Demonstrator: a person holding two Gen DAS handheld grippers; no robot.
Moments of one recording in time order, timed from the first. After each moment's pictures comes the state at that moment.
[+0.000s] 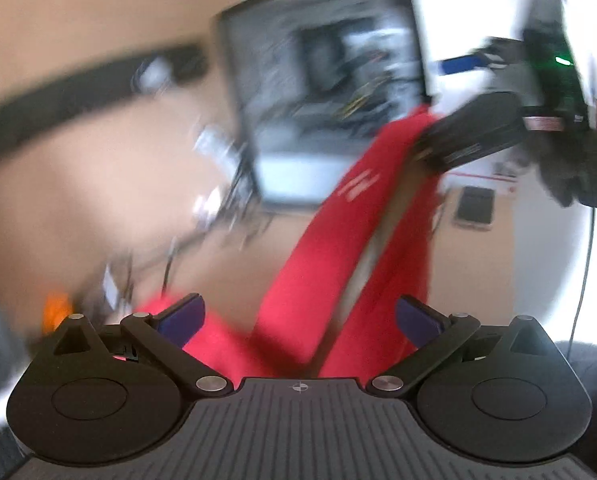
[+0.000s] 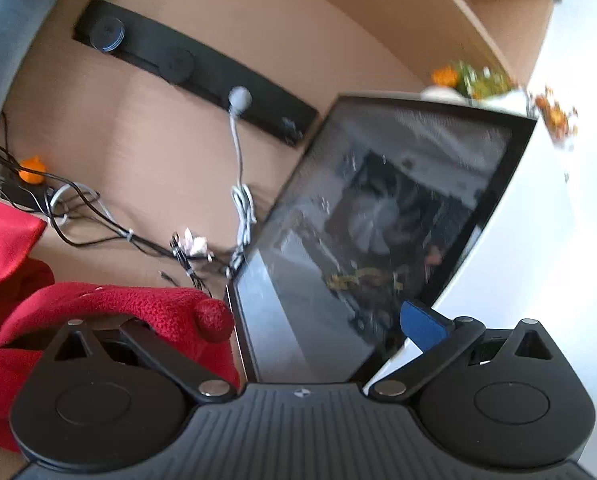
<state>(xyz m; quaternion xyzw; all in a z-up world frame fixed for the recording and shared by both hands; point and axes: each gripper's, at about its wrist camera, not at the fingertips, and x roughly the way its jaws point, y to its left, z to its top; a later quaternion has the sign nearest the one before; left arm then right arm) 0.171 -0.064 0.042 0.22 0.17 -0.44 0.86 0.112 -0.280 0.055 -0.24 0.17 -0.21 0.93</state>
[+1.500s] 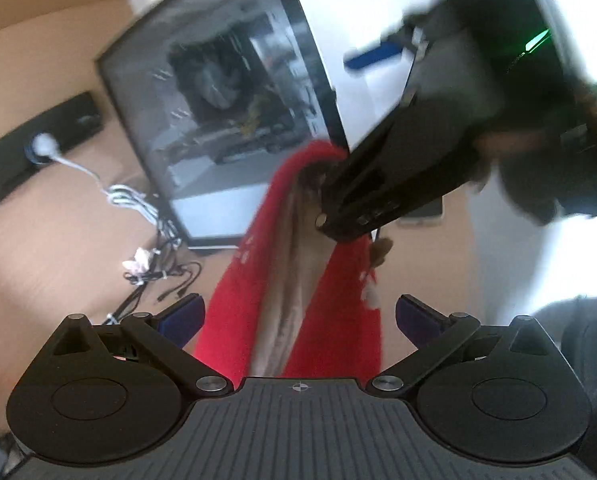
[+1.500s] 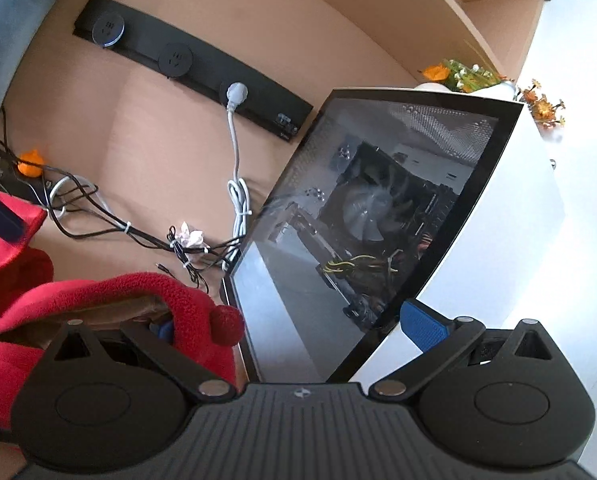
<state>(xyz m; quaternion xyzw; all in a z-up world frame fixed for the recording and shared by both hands) 0.154 -0.164 0.017 0.30 0.14 -0.49 0.80 0.094 -0.272 0.037 -0.23 0.16 -0.23 0.93</state>
